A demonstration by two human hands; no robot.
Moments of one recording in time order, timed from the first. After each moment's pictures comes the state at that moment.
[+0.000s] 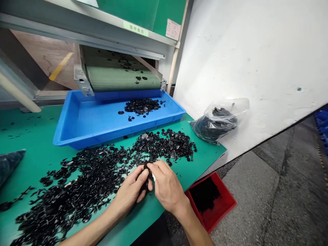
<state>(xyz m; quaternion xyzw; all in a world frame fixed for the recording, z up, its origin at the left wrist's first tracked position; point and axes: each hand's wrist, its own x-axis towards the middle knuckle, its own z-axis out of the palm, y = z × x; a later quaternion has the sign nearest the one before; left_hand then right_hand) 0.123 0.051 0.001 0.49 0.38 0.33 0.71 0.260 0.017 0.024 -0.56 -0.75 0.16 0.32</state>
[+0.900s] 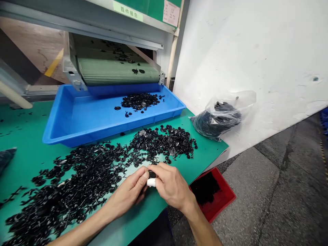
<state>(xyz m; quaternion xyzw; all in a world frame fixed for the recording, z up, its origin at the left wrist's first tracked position) 0.114 0.054 0.003 0.62 0.38 0.23 0.66 0.285 0.017 0.025 -0.55 -0.74 0.24 0.31</state>
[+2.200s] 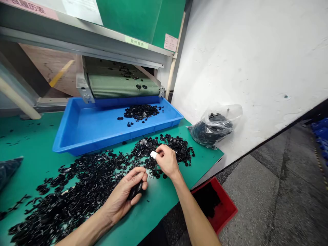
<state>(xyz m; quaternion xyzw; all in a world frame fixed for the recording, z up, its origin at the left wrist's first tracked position) 0.112 0.064 0.008 0.30 0.32 0.38 0.82 0.286 0.100 0.015 -0.63 -0.60 0.24 0.43</state>
